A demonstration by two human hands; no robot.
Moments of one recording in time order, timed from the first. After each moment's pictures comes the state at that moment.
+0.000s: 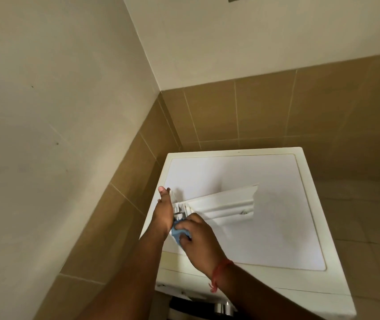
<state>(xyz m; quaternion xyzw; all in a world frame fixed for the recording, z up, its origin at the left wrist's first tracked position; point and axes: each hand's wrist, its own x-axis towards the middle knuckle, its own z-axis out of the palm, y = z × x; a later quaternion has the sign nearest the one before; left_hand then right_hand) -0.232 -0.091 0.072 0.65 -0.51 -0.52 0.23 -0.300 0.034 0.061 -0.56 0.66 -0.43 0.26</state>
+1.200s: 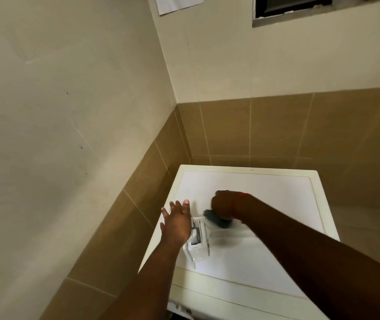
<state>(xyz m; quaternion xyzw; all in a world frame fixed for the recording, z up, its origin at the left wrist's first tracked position) -0.226 -0.100 0.068 0.63 -0.66 -0.38 0.14 -0.400 -0.071 0.124 -0.70 0.66 0.13 0.22</state>
